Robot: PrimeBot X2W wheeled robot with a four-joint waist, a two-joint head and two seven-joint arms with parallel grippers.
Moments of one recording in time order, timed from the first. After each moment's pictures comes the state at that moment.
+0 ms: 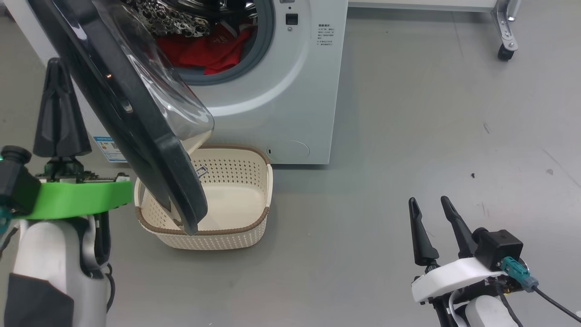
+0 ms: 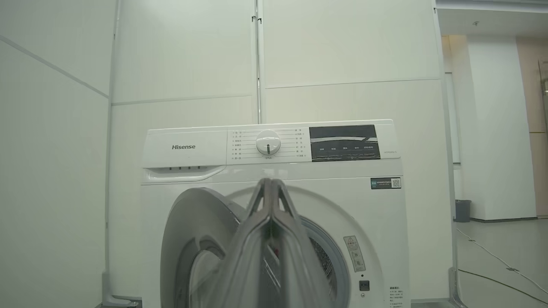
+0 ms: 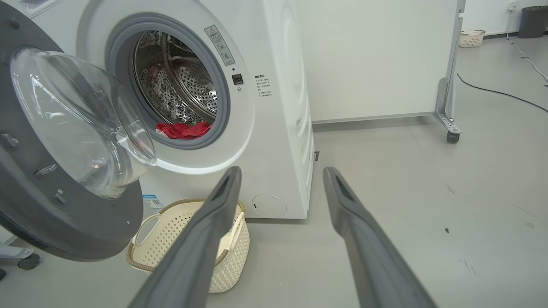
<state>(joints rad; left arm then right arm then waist) -0.36 0.08 0.00 -0.02 -0.26 -0.06 -0.26 -0.05 -0.09 0.29 0.21 0.44 0.06 -0.26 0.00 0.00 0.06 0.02</state>
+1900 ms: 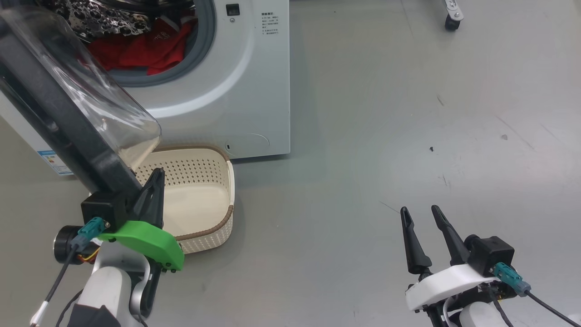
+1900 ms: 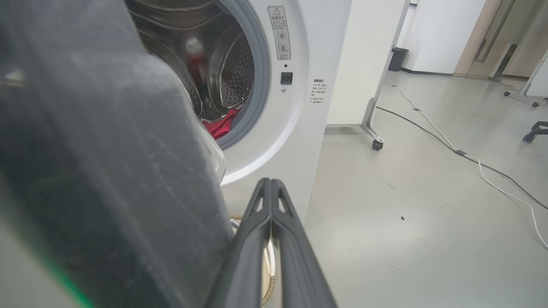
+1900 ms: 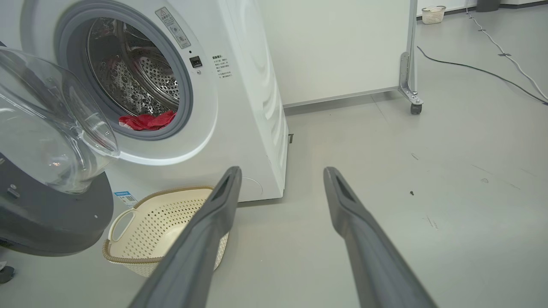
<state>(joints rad) -0.26 0.05 -0.13 0.30 -0.32 -0.04 -0.05 -0.04 -0.05 0.28 0.24 0.44 0.10 -0.26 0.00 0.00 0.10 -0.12</state>
